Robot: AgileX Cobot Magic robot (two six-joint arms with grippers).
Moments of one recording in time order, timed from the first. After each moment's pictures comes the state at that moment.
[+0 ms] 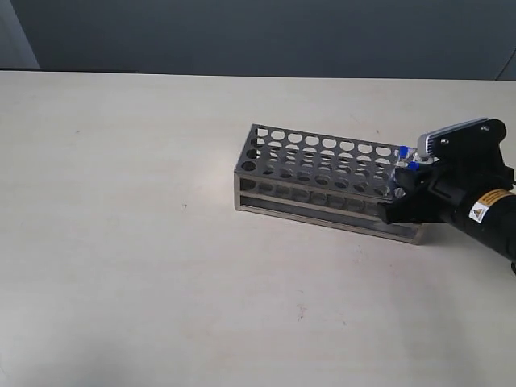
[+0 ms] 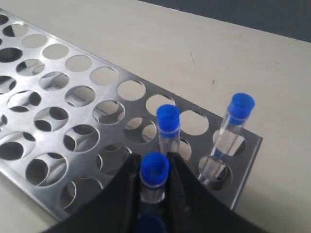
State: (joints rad) left arm 0.04 0.01 0.00 0.43 0.30 -0.35; right arm 0.21 1.65 -0.35 -0.09 -0.71 -0.05
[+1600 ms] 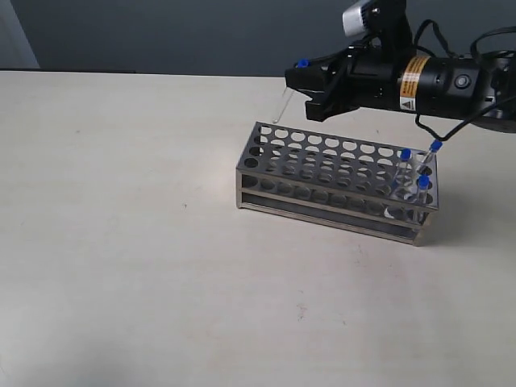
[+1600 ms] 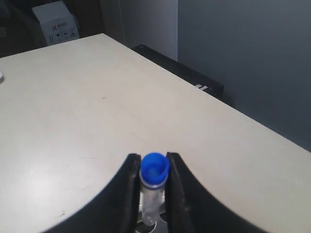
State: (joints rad) left arm 0.04 0.01 0.00 0.43 0.30 -0.35; right arm 0.21 1.82 -1.00 -1.14 -0.78 0.82
